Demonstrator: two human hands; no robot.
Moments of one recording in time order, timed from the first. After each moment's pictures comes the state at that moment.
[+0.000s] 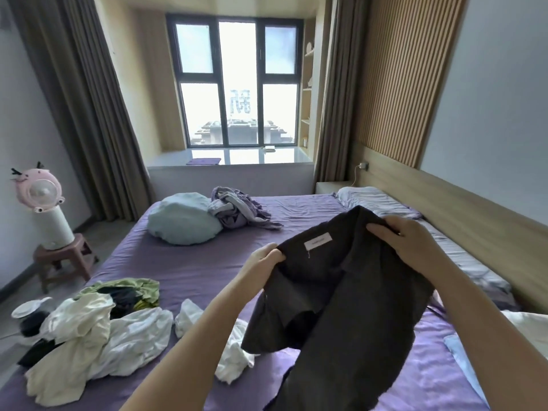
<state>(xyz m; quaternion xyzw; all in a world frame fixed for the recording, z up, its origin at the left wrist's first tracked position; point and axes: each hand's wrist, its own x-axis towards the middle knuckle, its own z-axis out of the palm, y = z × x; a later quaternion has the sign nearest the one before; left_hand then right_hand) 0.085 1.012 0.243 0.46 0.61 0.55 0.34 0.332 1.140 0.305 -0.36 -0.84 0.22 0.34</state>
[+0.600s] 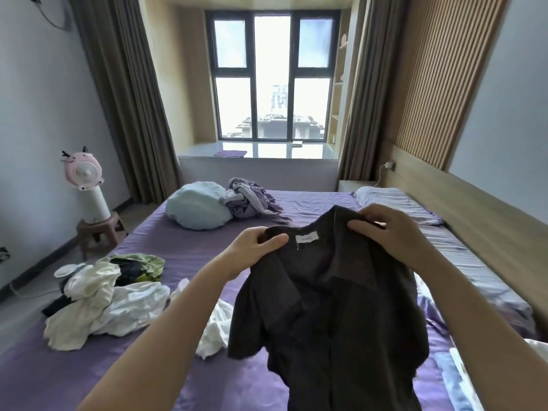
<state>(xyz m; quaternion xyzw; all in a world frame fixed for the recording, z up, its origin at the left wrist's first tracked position) 0.174 1.056 0.257 0.48 0.65 0.51 0.30 0.408 1.208 0.306 -0.25 -0.86 0.28 0.34</state>
